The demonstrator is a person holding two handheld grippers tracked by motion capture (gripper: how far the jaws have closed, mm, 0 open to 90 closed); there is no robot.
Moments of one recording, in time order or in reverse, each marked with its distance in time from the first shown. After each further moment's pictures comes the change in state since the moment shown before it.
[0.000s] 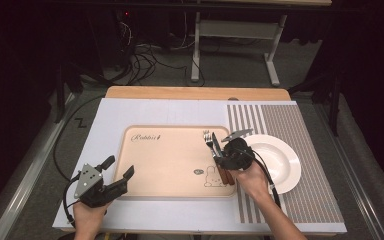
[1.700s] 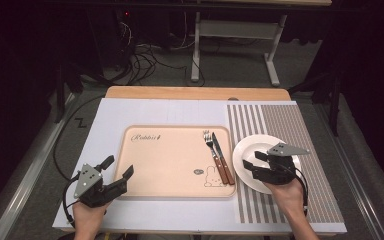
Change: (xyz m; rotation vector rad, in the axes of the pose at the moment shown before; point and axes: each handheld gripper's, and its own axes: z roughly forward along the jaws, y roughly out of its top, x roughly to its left) left arm 0.000 0.000 0.000 0.002 0.010 0.001; right arm -0.037 -0.075 -0.066 -0.303 -0.039 0.090
